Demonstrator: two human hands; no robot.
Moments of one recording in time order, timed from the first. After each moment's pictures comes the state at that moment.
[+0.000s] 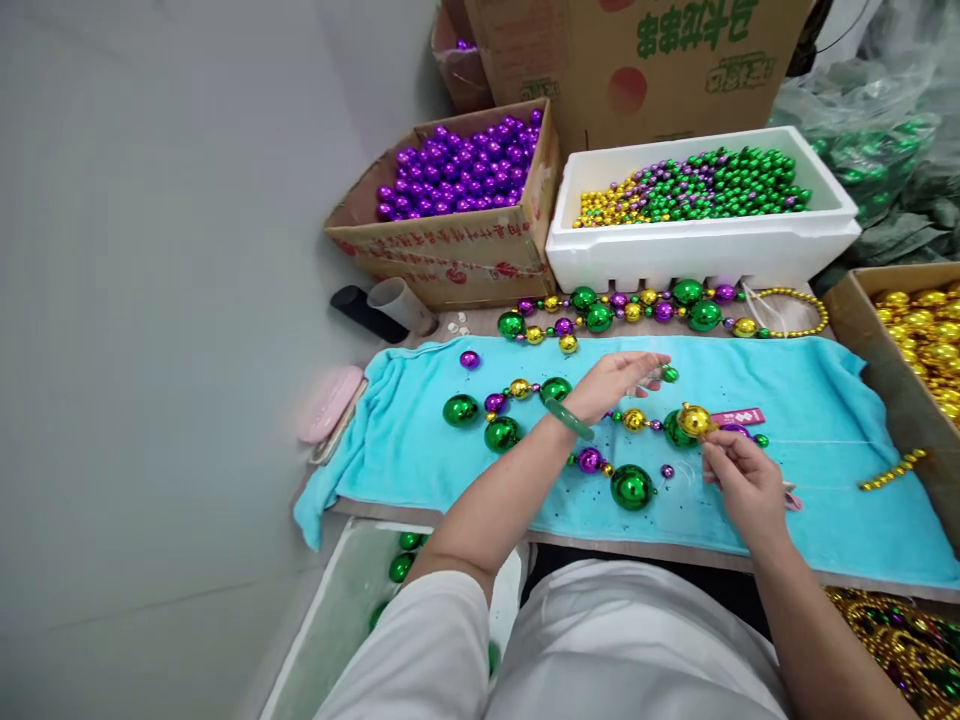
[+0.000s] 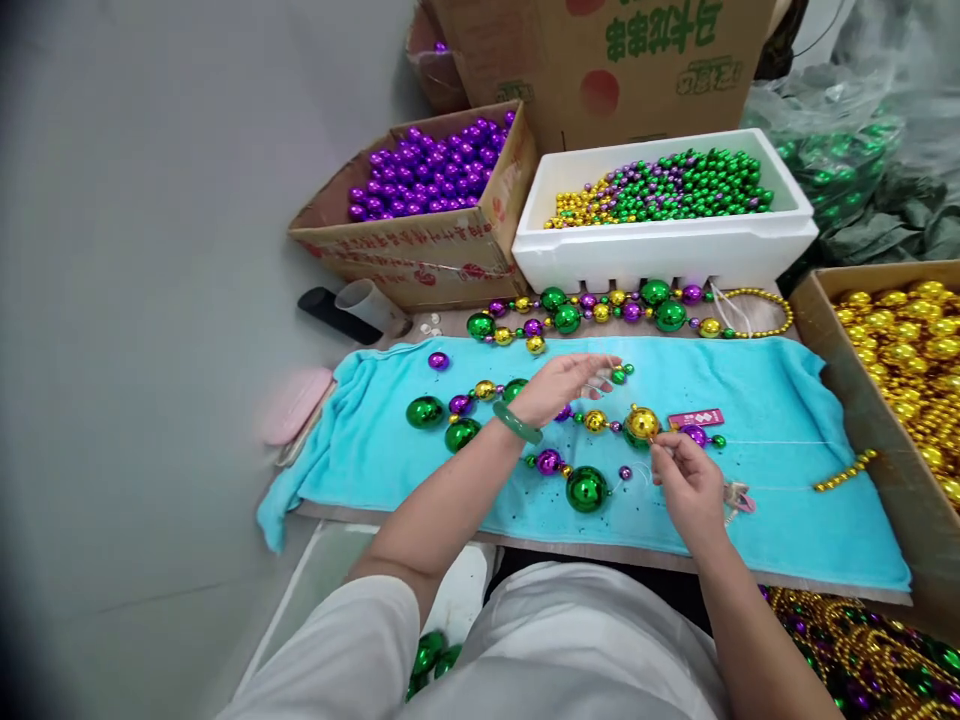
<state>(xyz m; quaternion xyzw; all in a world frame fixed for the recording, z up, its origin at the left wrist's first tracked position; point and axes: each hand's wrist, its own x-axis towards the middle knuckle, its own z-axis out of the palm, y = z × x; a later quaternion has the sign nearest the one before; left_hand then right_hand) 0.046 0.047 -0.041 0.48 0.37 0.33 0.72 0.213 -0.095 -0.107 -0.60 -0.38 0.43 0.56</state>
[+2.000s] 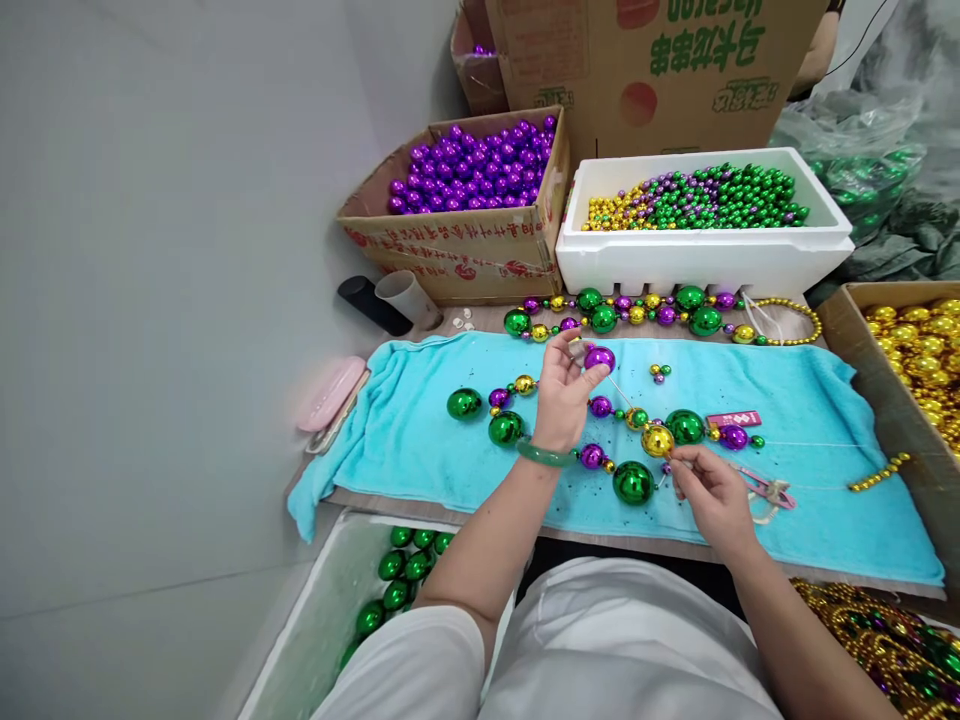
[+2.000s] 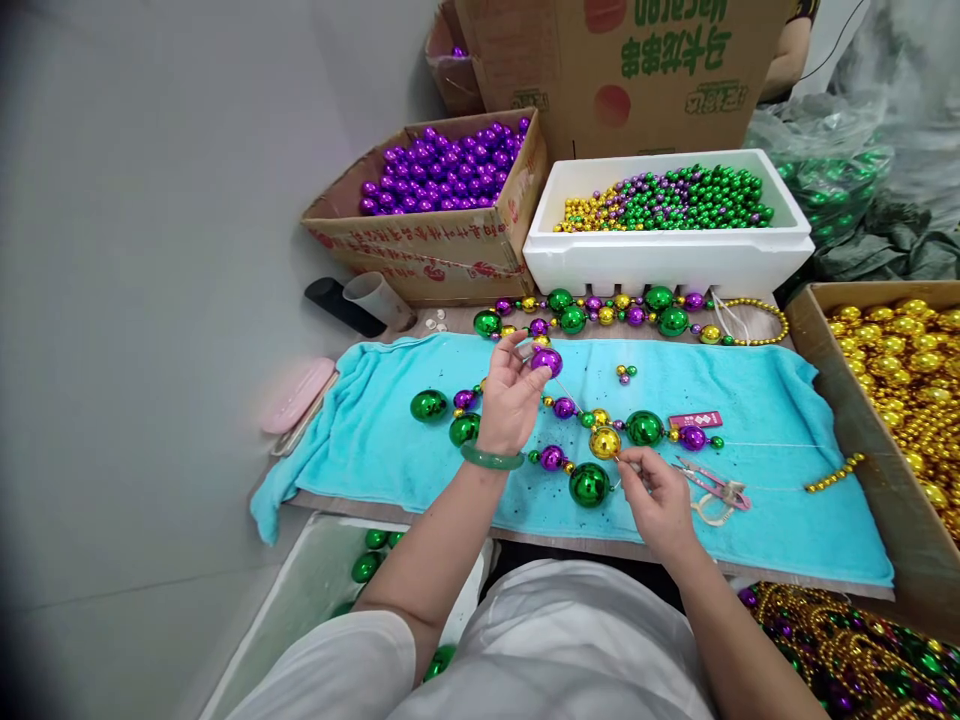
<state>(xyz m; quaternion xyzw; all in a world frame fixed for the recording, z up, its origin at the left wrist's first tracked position) 0.011 0.006 -0.032 0.34 0.35 0.64 0.59 0.184 -0.112 -0.110 -0.57 -0.47 0.46 0.49</state>
